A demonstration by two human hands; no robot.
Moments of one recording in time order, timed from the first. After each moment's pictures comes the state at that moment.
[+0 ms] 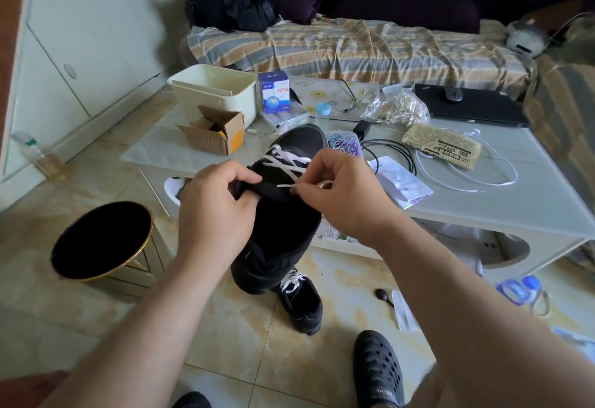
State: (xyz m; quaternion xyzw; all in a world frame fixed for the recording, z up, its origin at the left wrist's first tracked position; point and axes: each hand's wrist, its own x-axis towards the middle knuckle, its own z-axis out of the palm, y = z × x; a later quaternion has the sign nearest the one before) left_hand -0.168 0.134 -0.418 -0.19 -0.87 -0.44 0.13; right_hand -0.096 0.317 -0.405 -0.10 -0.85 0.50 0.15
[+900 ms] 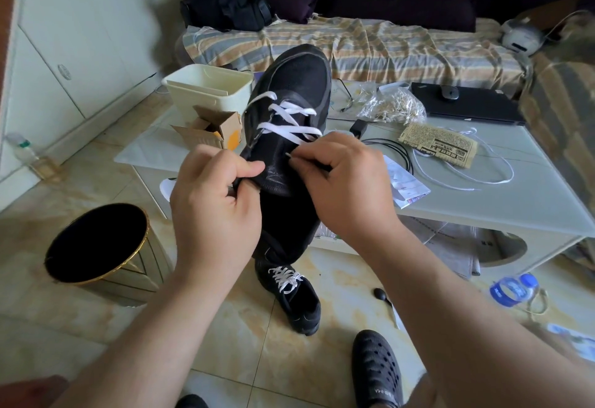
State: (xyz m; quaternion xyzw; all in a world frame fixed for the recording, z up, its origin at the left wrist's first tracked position) left_hand -0.149 0.140 -0.407 -0.28 -0.78 -0.44 0.35; right_hand -0.097 0.304 -0.395 -0.05 -0.87 0.29 0.40
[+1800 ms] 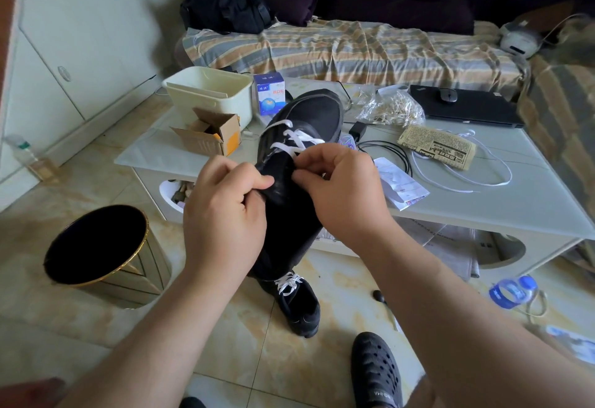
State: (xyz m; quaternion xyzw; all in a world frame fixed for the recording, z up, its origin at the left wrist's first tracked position) left_hand -0.149 0.144 -0.415 -0.29 -0.81 -0.41 0.29; right_hand -0.096 0.301 -0.392 -0.18 -0.82 0.49 0.23
